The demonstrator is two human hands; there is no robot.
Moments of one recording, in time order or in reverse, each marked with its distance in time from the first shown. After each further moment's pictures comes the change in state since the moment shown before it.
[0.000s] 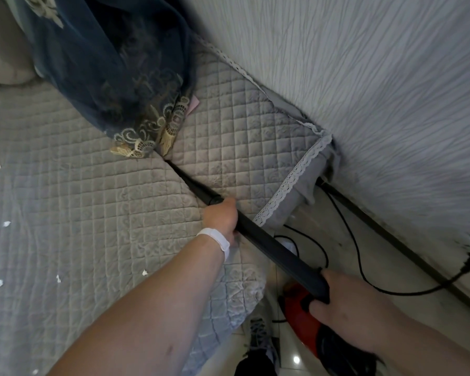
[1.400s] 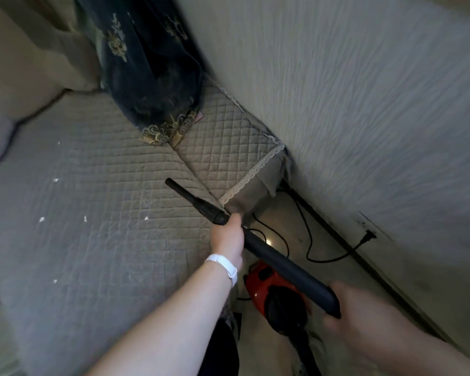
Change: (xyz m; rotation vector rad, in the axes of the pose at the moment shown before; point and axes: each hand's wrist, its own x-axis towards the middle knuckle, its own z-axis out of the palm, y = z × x) left_hand -0.239 -0.125 -0.004 -0.327 -0.038 0.164; right_hand -0.206 0.126 -0.006 -0.252 0.080 -0.099
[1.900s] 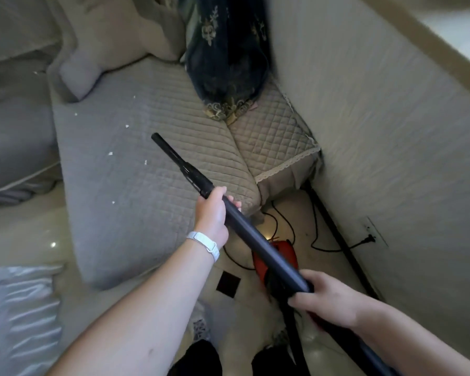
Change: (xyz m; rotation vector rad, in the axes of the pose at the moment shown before) left_hand -0.121 0.048 -0.148 -0.448 0.025 0.012; right_hand -0.097 -0.072 0.014 0.379 -0.378 -0.117
